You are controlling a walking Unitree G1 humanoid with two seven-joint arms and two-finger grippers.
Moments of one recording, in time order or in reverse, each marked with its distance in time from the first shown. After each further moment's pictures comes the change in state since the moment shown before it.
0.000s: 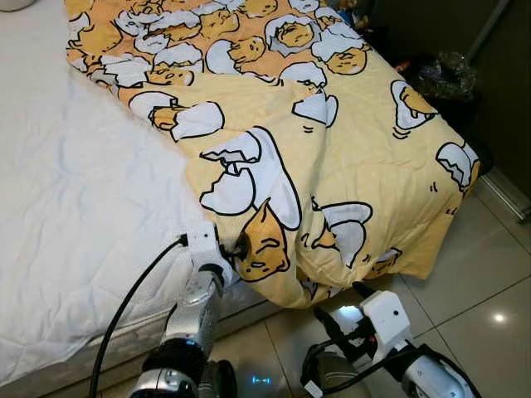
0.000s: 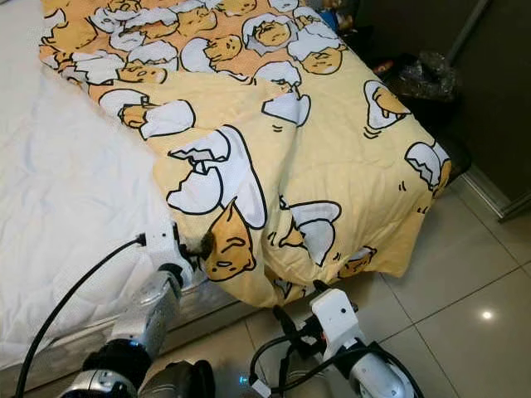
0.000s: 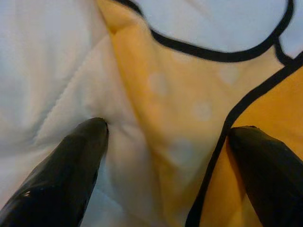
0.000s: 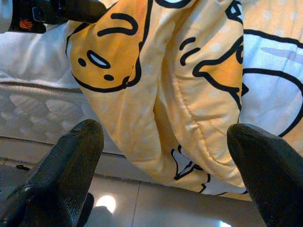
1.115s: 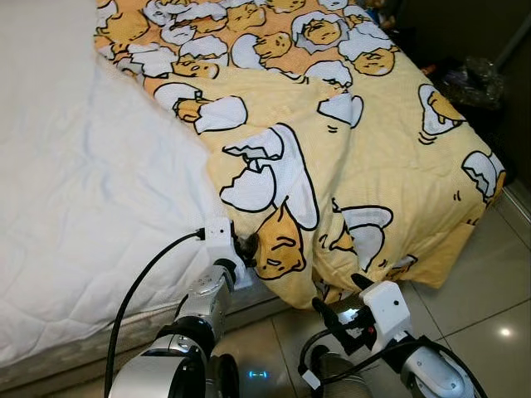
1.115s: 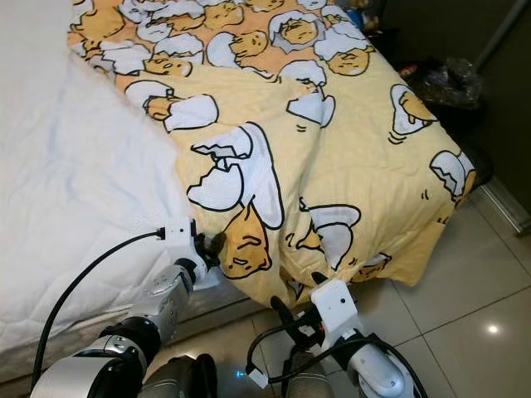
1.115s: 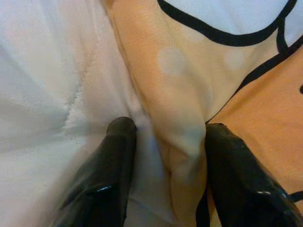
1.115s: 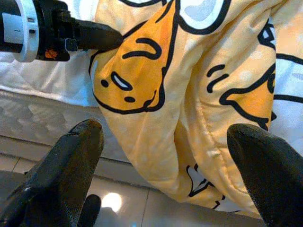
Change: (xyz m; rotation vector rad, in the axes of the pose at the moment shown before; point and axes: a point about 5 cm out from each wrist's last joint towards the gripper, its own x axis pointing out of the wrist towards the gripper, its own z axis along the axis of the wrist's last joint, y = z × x) left arm 0.012 -0.016 -0.006 0.034 0.051 -0.153; right arm 0.004 -0.001 0.015 0.020 -0.007 -0.002
